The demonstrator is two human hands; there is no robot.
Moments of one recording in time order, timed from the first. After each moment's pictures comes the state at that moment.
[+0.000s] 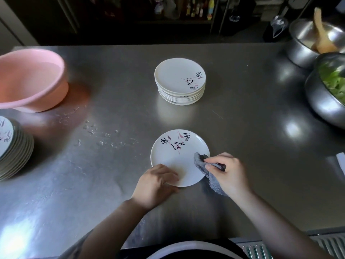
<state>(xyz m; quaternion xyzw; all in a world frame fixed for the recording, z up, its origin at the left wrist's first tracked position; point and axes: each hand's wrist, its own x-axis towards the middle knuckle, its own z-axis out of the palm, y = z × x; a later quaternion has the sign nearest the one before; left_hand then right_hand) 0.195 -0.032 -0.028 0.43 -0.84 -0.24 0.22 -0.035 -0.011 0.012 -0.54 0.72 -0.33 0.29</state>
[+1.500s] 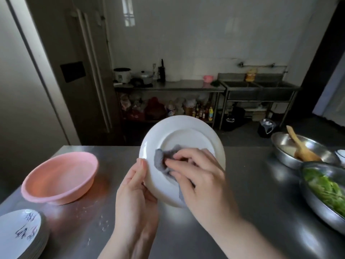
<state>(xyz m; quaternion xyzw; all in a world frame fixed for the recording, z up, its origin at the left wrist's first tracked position) 0.170 -0.105 0.246 0.32 -0.24 -0.59 0.70 0.045 -0.097 0.265 -0.75 0.43 -0.50 -0.08</state>
